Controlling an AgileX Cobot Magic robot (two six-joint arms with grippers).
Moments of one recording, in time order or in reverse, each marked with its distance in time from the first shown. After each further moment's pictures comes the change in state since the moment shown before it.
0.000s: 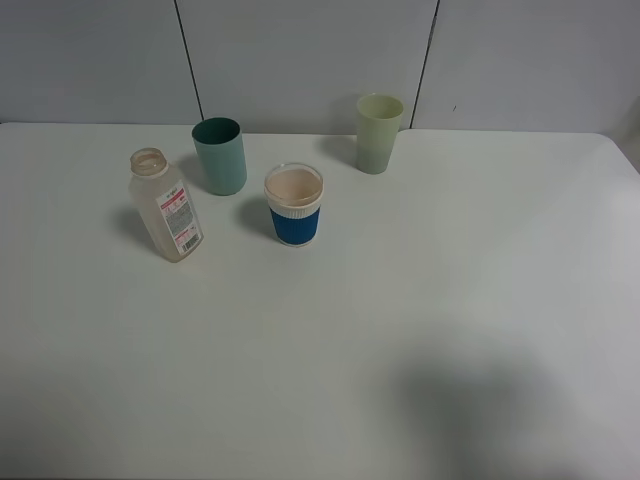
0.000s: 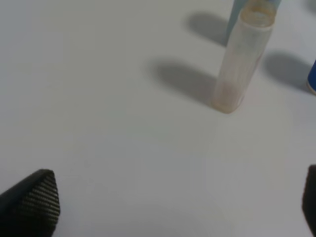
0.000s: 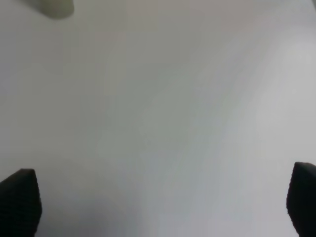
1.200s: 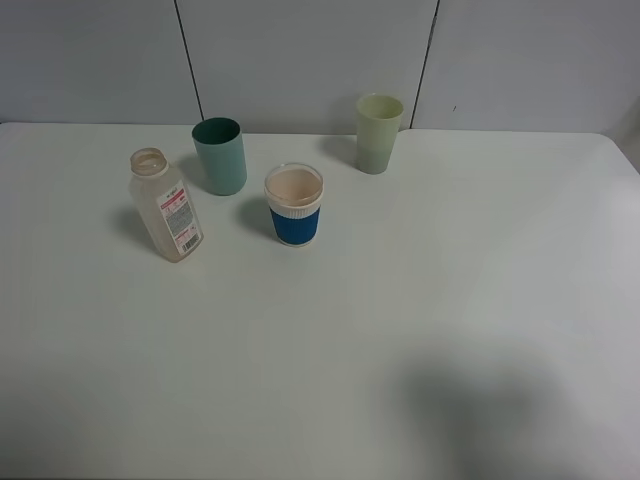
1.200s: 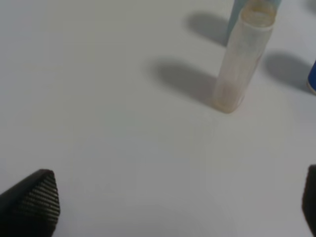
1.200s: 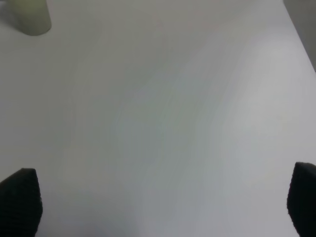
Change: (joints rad) left arm 0.000 0.000 0.000 0.000 0.000 0.000; right arm -0.044 -0.057 0.000 -0.045 0.000 0.069
